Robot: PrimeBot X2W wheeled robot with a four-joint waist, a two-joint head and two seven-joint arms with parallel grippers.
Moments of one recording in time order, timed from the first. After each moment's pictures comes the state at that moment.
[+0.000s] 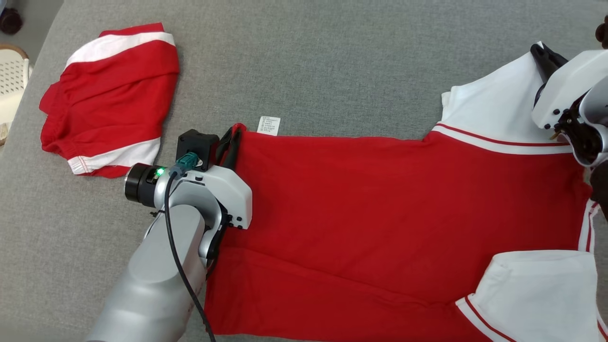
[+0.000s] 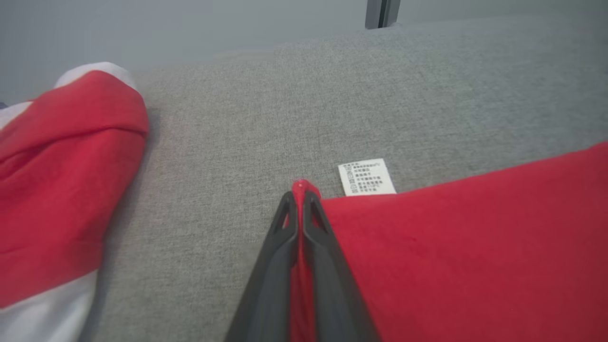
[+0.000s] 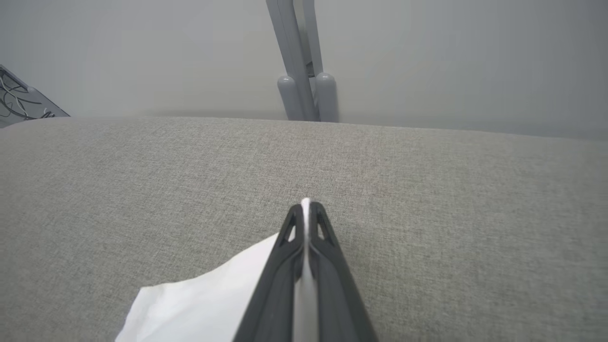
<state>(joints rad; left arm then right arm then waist) -0.70 0.06 -0.47 0.80 -0.35 0.04 -0.13 -1.07 -0.35 0.48 1.02 0.68 0.13 0.10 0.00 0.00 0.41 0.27</state>
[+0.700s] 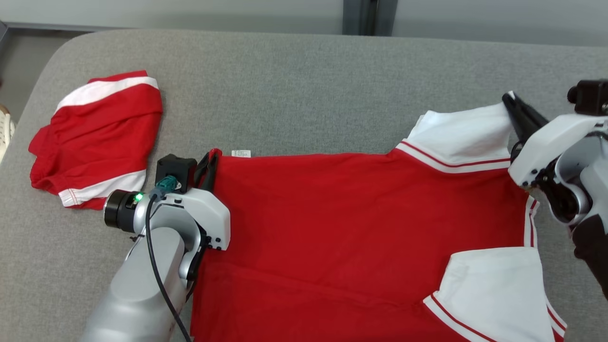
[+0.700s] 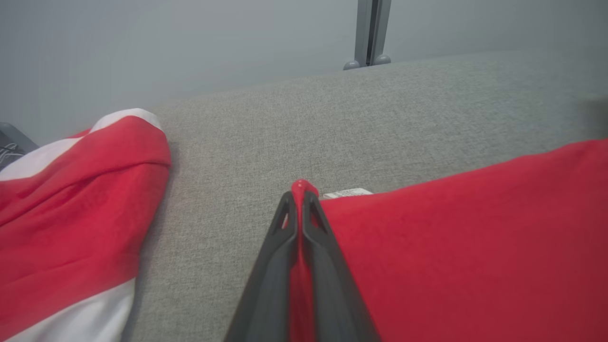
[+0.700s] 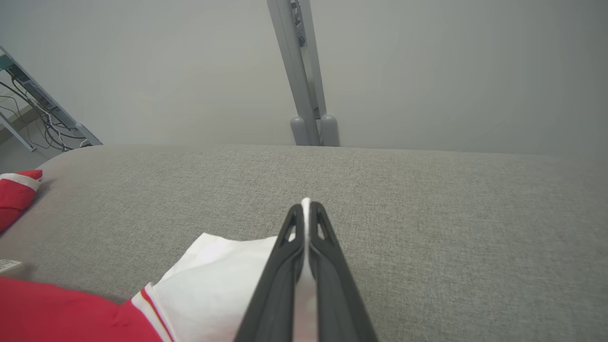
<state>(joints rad) -0.64 0.11 -0.47 0.83 -0.37 0.05 -0.15 -0.86 -0.41 0.66 0.83 0.89 0.13 -0.07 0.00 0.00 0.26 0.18</state>
